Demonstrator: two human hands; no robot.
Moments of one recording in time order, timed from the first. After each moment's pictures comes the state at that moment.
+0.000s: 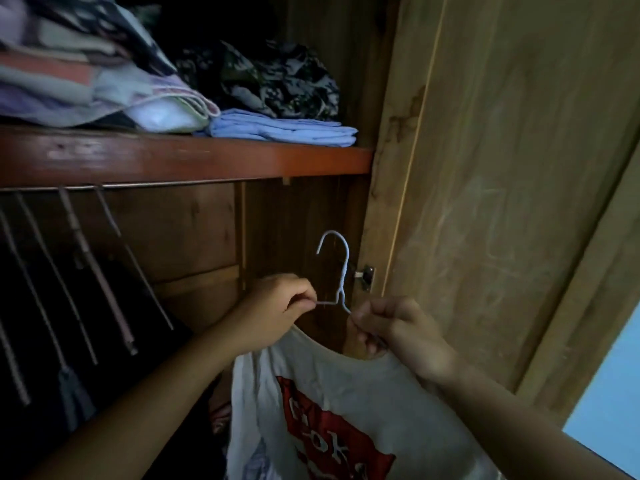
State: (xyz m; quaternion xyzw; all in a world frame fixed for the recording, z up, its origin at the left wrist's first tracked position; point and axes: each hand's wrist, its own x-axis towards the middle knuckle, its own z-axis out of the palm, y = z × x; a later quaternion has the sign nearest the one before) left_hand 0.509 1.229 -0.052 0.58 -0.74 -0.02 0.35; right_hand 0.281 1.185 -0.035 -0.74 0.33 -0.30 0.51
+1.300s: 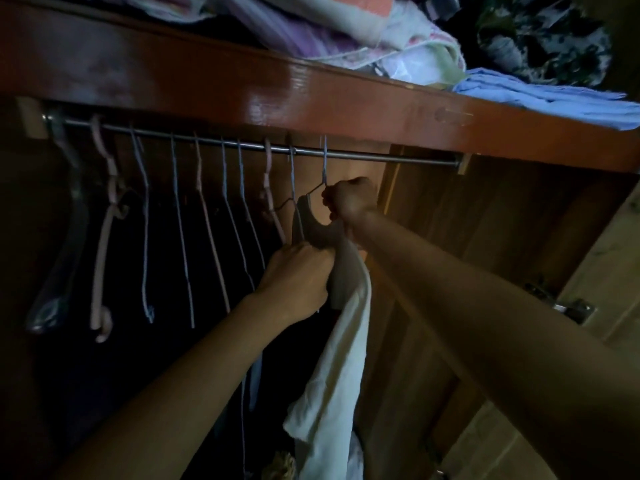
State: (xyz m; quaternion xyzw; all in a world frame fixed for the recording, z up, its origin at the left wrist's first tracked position) left_hand 0.649 1.315 -0.062 0.82 -0.52 0.15 0.21; right_hand 0.659 1.176 0.002 -0.72 0.31 -0.34 0.52
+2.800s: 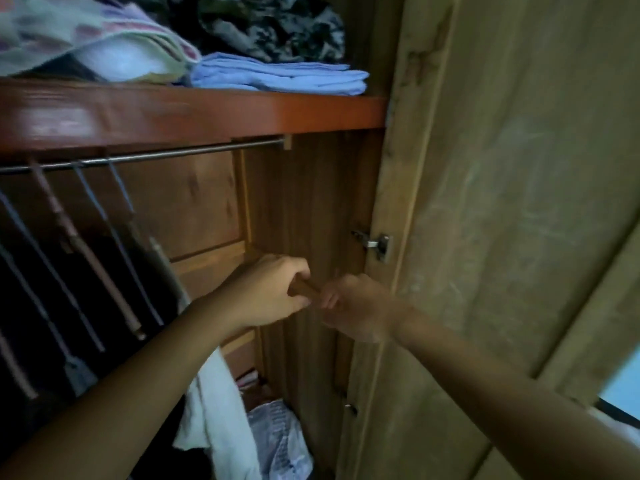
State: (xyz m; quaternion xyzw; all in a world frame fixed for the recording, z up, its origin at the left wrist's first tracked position) left_hand 0.540 1.216 -0.057 0.69 -0.70 -0.05 0.18; right_hand 0.361 1.152 -0.058 -0.91 0.36 -0.05 0.19
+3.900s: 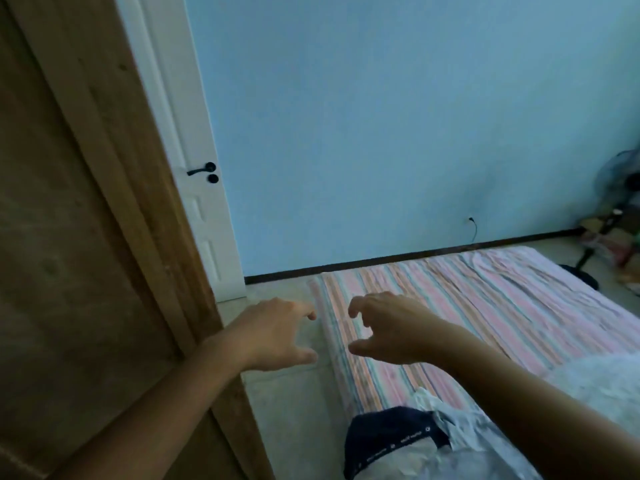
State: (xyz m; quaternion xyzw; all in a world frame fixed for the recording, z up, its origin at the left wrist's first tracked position) left_hand 0.079 1.141 -0.125 0.26 -0.96 -0.12 -0.02; right_hand -0.094 1.271 -0.114 -0.64 0.76 -0.04 0.10
